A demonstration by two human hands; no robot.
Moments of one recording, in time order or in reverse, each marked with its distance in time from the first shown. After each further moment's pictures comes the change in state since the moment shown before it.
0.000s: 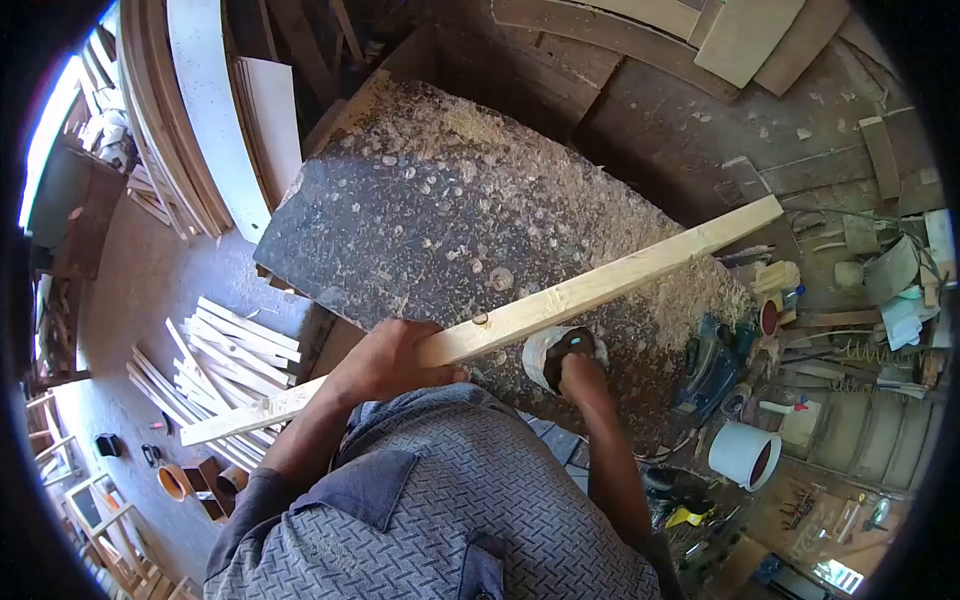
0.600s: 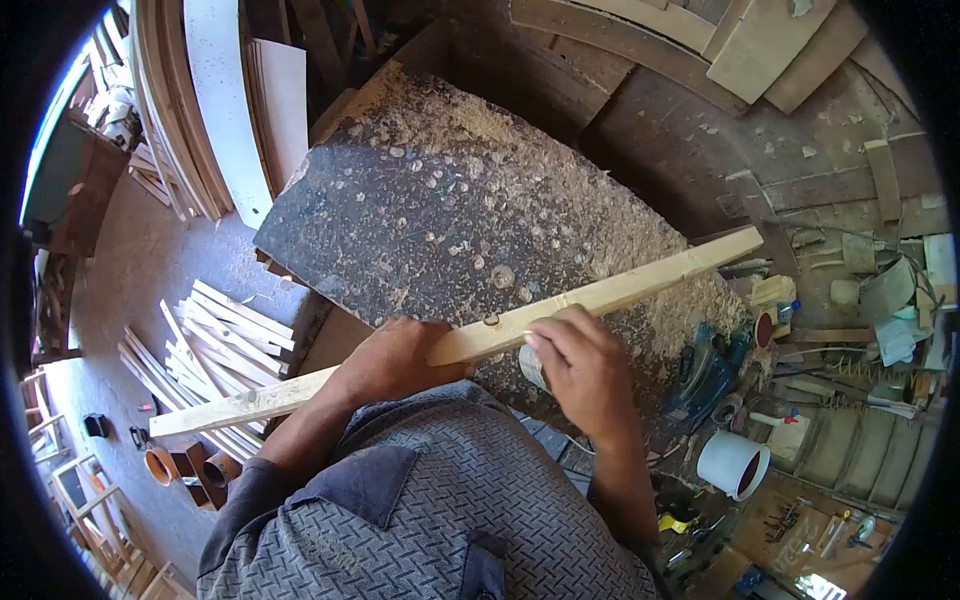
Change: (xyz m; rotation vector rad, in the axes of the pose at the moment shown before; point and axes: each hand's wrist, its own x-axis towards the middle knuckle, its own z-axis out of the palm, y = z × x) left_hand -0.004 0.006 0.008 0.106 0.004 -0.036; right_hand -0.116 -0.104 -0.196 0.567 0.703 -0.642
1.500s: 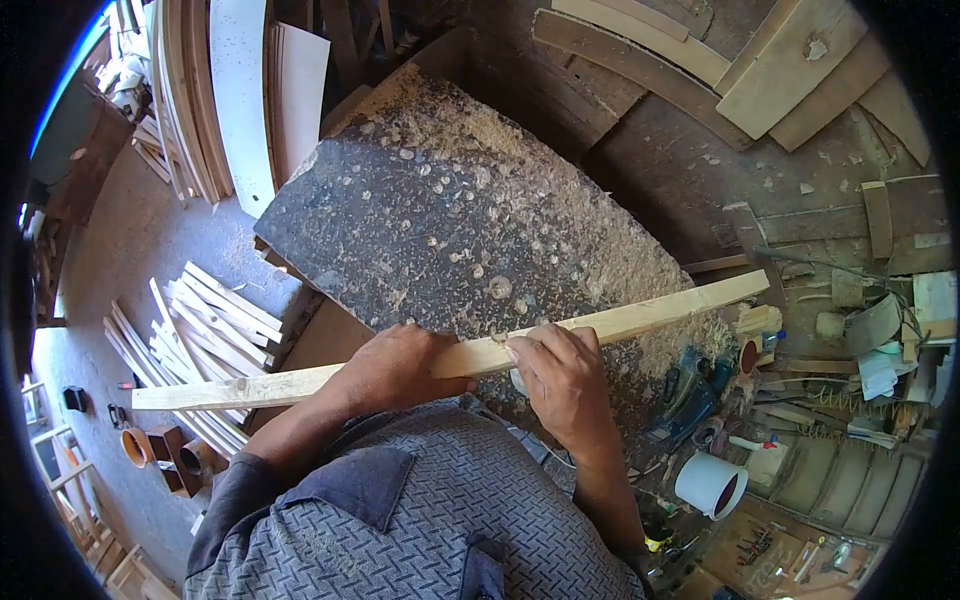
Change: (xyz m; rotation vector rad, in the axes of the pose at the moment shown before) left_hand -0.013 0.003 -0.002 0.068 0.023 0.120; right_hand 0.004 -0.013 0.012 -0.235 -0.084 -0.192
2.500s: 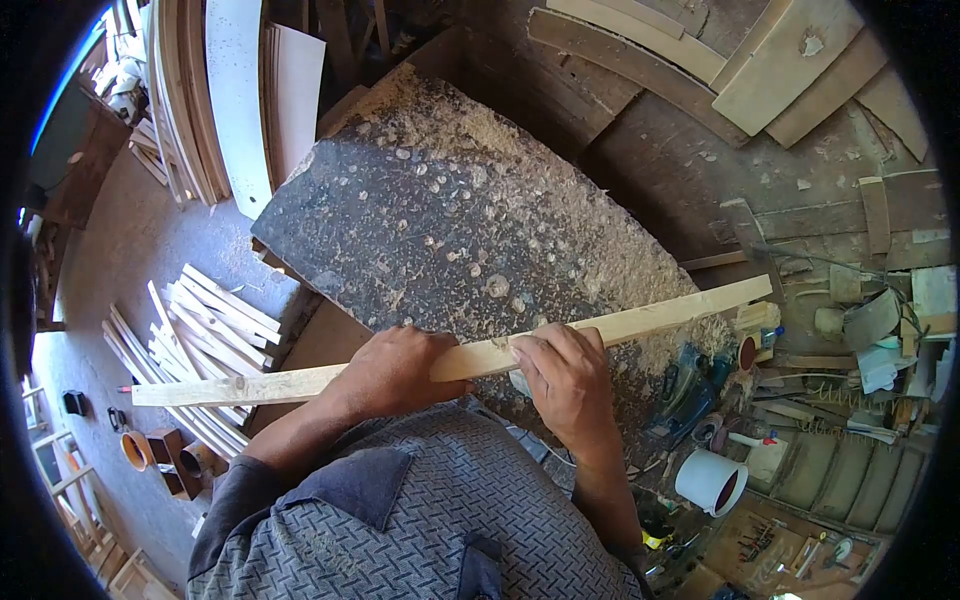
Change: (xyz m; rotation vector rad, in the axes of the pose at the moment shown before) left_hand -0.002 0.003 0.005 0.078 0.041 0.010; right_hand -0.004 0.001 -0.004 -0.020 0.003 0.016
